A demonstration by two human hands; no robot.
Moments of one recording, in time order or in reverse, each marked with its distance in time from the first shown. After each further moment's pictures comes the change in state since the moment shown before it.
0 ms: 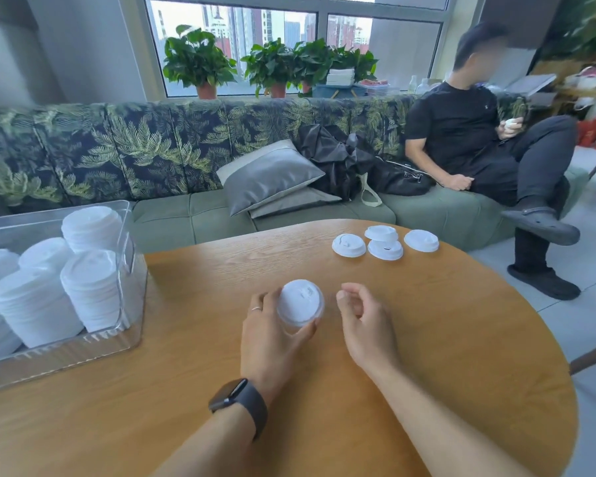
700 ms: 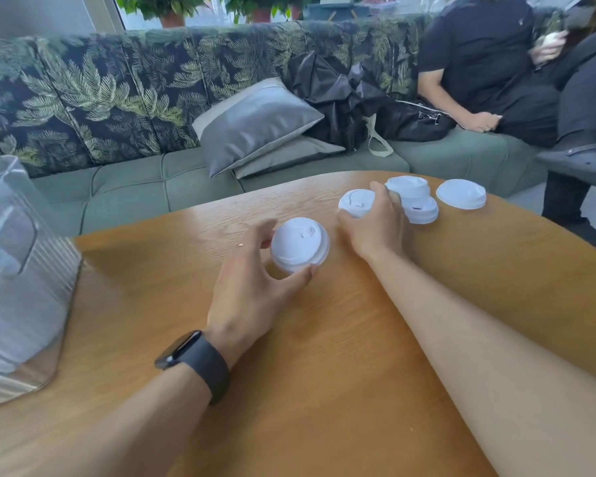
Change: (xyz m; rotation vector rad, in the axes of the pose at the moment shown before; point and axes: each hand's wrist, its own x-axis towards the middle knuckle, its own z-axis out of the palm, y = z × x) left_hand 0.092 -0.022 0.012 -0.024 -0.106 0.085; right_hand 0.166 0.020 0.049 -0.354 0.117 0.080
